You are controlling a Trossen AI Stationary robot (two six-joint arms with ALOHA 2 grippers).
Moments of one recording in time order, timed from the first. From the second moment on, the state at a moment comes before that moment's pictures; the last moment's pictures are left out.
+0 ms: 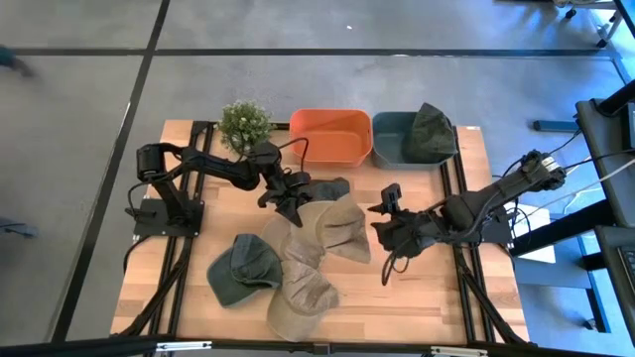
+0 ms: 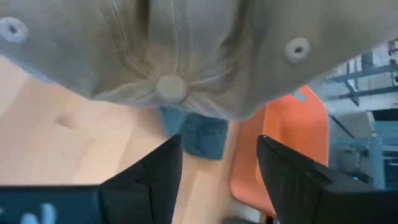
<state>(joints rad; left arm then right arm) 0.27 1.70 0.77 1.08 1.30 -1.04 0.48 1.33 1.19 -0.84 0.65 -0.23</state>
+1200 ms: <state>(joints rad) 0.27 1.70 0.77 1.16 1.30 -1.02 0.50 1.21 1.14 -0.65 0.49 -0.05</state>
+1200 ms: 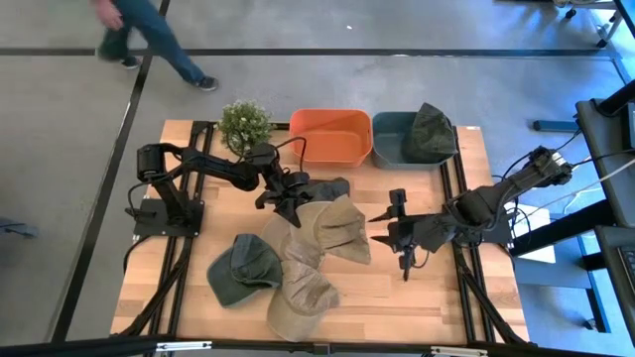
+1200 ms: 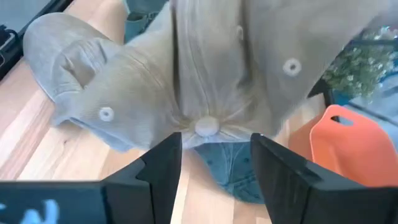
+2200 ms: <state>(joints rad) 0.28 1.70 0.77 1.16 1.31 -1.00 0.45 1.28 1.14 -0.58 0.39 0.05</state>
